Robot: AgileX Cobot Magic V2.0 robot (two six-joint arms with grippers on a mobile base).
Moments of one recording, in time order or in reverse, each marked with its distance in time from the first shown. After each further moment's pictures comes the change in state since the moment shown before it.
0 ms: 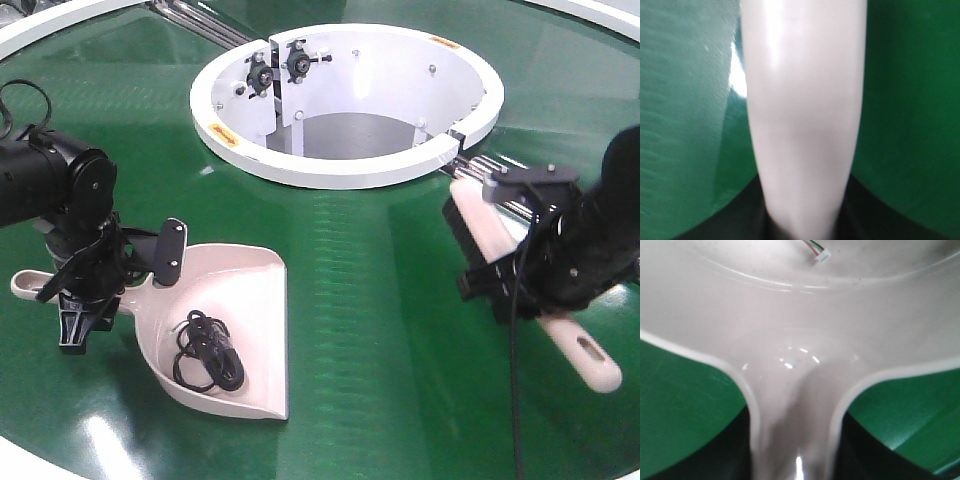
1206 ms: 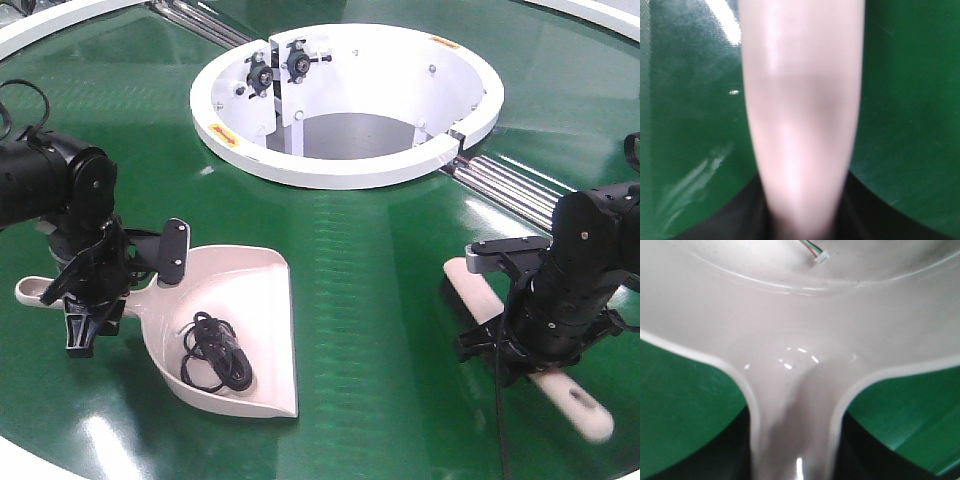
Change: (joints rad) left arm 0.000 0.001 0.000 -0.051 0.009 -0.007; right arm 0.000 0.141 0.087 -0.043 -0.018 0.000
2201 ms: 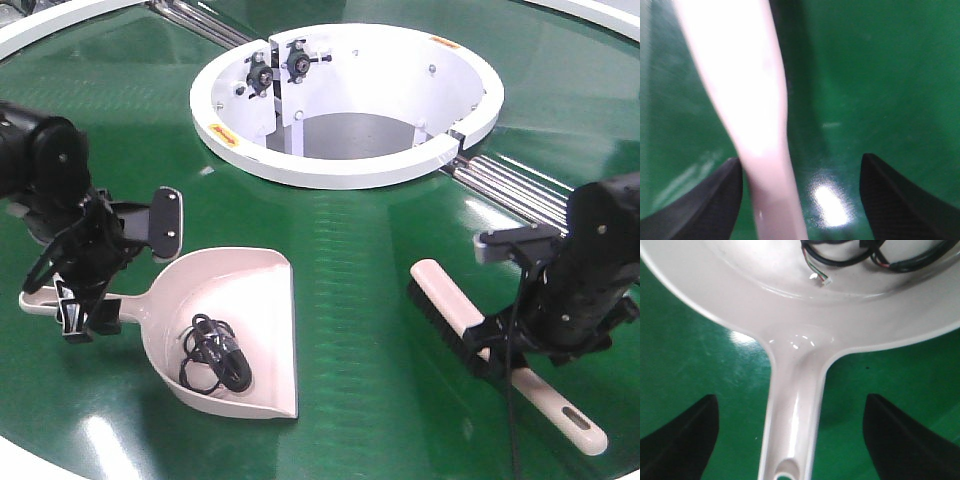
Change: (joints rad) left arm 0.000 -0.120 0.000 -0.063 0.002 -0.018; right arm 0.000 -0.062 -0.014 -0.032 0.023 -0.001
